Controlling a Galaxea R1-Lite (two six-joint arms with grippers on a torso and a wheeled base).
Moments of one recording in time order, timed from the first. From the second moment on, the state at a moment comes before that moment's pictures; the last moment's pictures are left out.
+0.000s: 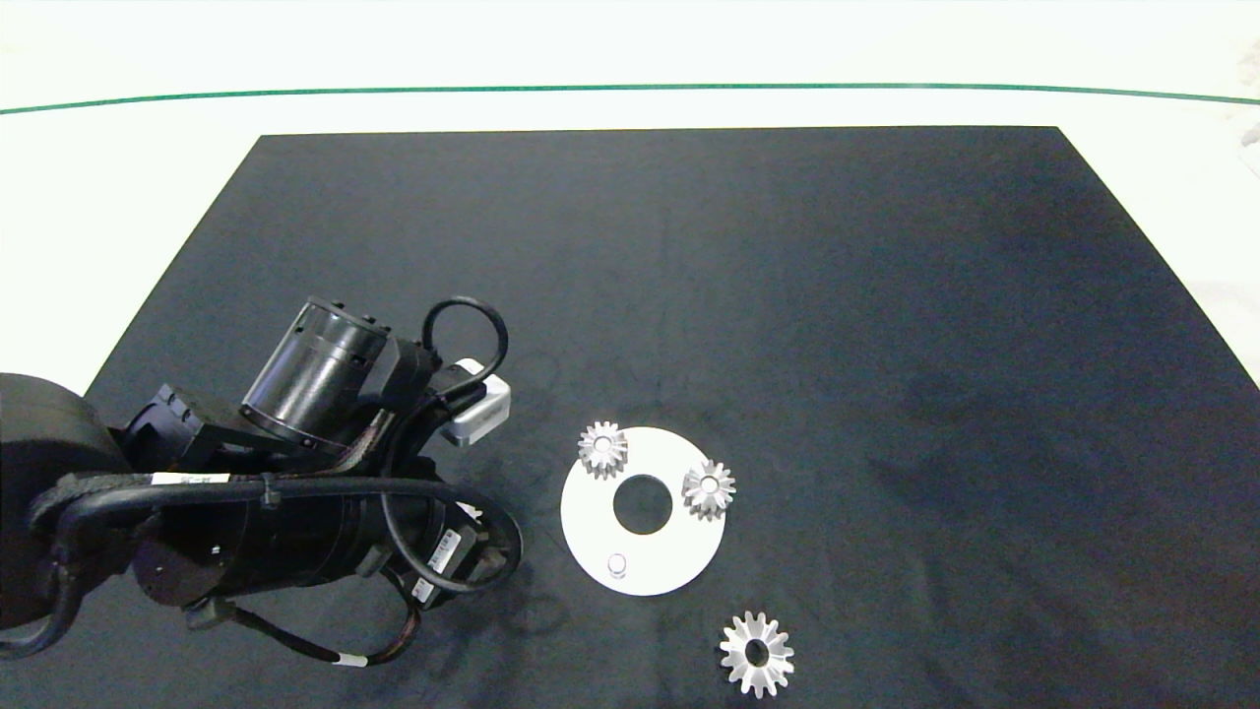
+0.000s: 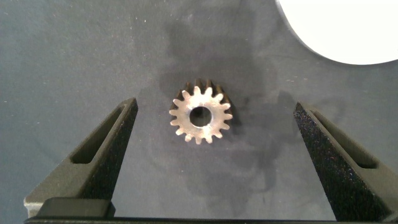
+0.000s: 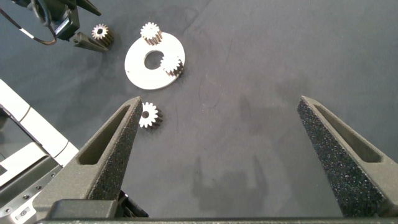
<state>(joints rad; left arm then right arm) -0.61 1.54 -0.96 0.24 0.22 0.17 0.76 0.83 -1.00 0.40 -0.18 -0.10</state>
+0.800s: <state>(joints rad) -0.58 1.58 -0.94 0.24 0.21 0.17 0.76 0.81 -0.99 0.40 -0.17 -0.11</state>
